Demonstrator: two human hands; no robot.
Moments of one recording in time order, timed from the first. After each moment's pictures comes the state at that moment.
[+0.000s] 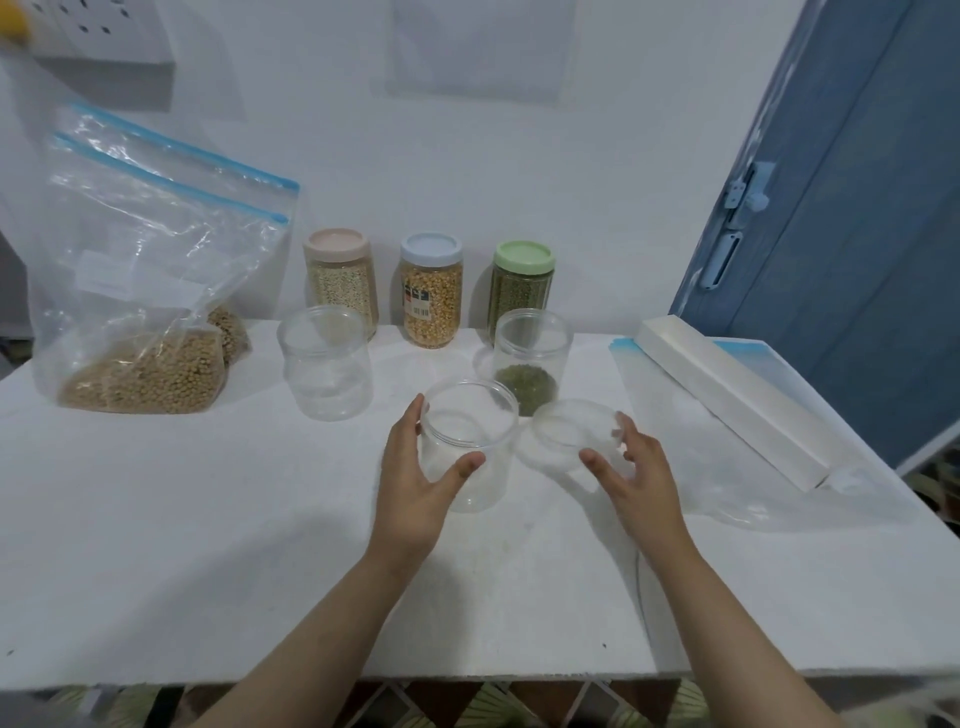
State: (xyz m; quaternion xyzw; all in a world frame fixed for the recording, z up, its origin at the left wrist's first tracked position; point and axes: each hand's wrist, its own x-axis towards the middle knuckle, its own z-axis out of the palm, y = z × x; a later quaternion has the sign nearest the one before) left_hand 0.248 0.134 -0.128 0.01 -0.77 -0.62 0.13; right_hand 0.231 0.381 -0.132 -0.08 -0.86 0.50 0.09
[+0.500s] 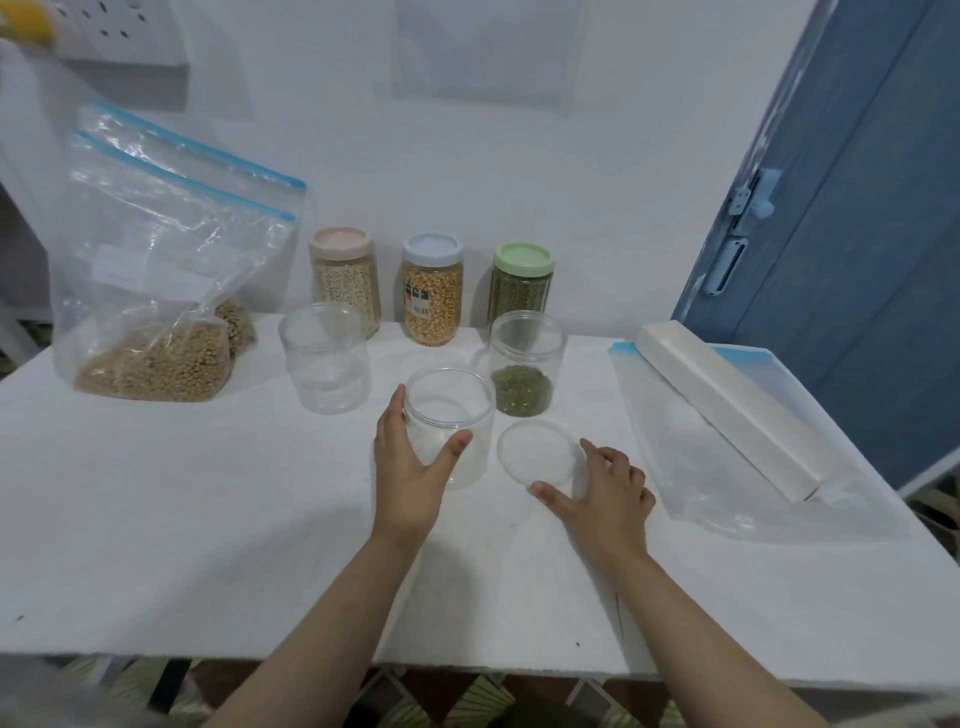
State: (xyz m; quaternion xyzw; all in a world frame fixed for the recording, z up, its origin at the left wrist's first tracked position) left_hand 0.238 0.152 -0.121 0.08 -0.77 -0.61 0.16; right_hand 0.230 0.367 -0.149 -0.08 -0.96 0.28 0.05
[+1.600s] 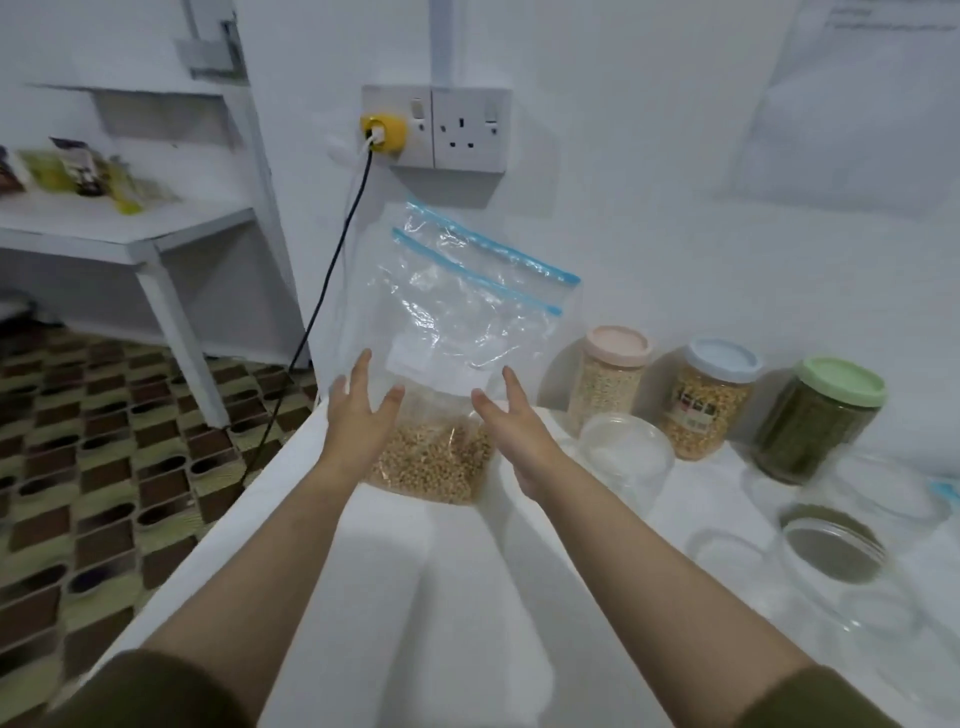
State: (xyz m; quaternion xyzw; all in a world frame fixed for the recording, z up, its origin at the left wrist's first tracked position) left_hand 0.122 -0.267 -0.067 0.17 -0.83 -0.48 0.22; right_hand 0.105 -0.077 -0.028 0.07 -0.75 0.64 -0.17
